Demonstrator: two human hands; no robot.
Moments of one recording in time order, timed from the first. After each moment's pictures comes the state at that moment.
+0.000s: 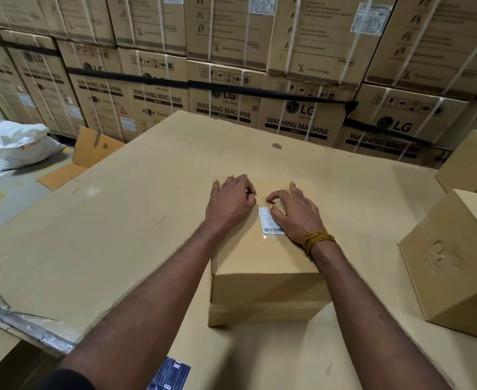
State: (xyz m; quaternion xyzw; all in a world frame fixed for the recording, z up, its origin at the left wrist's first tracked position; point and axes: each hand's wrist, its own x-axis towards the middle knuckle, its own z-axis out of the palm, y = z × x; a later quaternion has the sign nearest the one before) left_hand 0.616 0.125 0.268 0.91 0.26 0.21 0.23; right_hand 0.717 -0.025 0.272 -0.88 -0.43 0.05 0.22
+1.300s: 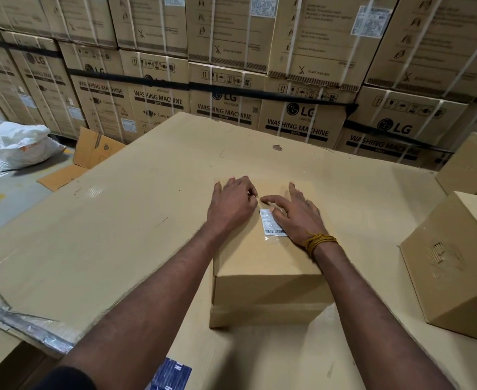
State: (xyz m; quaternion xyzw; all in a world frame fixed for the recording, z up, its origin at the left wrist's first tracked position) left_hand 0.616 0.125 0.269 0.91 0.26 0.20 0.23; right_hand 0.714 -0.028 0.276 -0.87 -0.45 0.06 0.20
